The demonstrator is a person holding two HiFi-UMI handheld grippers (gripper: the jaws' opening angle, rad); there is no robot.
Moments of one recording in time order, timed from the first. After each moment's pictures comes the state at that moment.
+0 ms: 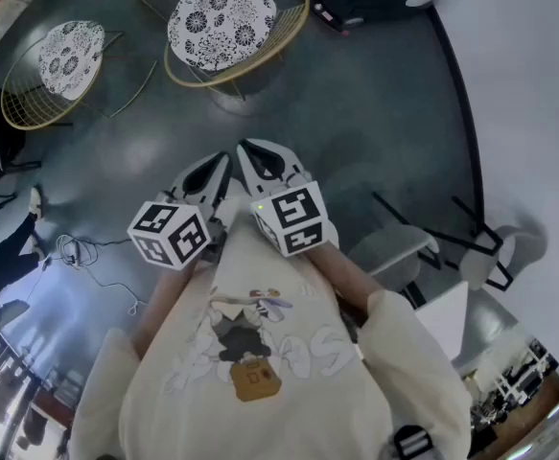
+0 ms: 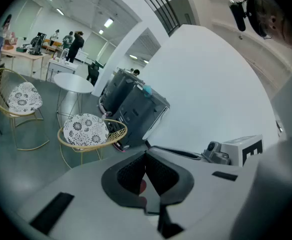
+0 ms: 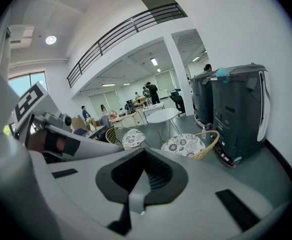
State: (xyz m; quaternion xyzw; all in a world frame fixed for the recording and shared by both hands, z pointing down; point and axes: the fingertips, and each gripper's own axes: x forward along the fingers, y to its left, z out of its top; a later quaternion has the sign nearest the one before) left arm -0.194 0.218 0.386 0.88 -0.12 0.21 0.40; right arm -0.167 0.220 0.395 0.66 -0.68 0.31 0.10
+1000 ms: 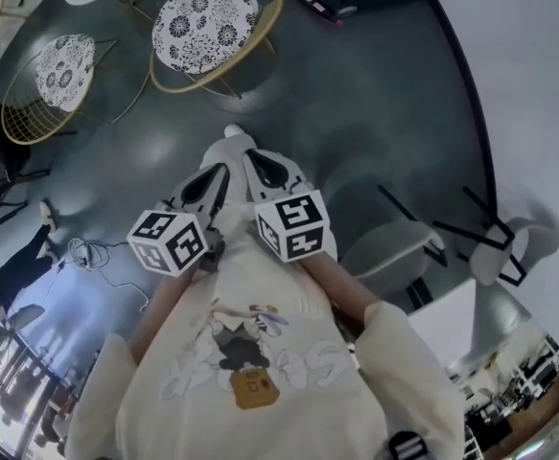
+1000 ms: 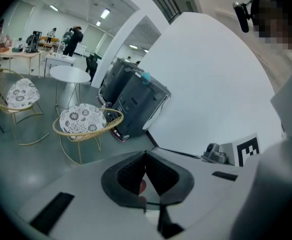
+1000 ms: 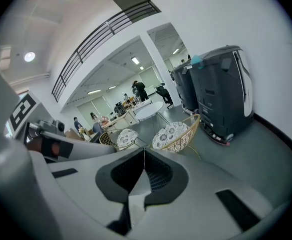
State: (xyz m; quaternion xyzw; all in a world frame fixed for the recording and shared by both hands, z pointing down) left arm -0.146 0.267 0.402 0.86 -0.11 0.27 0.41; right arm -0.105 0.282 0.423 0.68 -0.62 0.39 0.05
